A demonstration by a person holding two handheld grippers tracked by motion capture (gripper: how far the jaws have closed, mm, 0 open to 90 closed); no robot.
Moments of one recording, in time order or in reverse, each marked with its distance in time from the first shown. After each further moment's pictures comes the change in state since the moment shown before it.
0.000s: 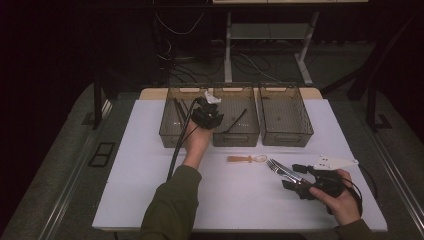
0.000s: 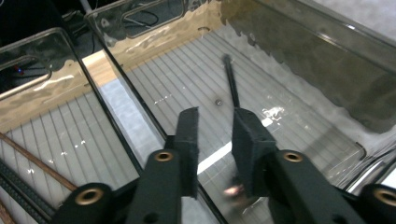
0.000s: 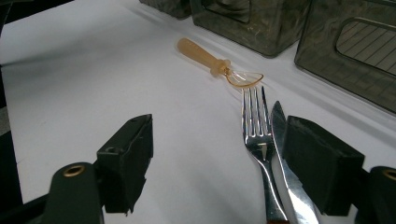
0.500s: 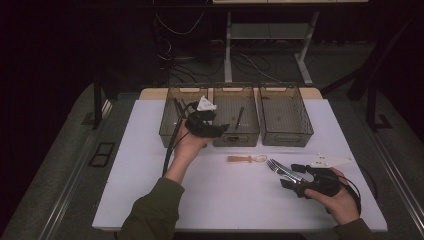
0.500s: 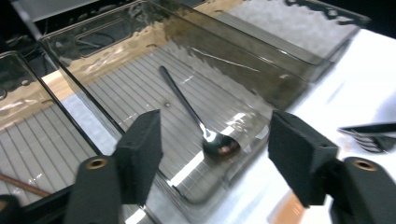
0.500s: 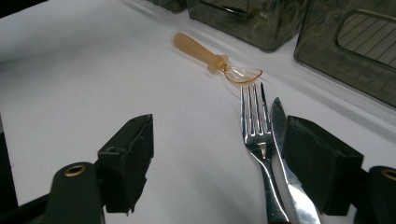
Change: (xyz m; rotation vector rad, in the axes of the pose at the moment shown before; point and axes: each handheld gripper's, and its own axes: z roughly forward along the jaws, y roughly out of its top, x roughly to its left) left arm -0.008 -0.016 -0.050 -0.079 -0.194 0.062; right arm 0.001 0.005 0.005 0.039 -0.008 0.029
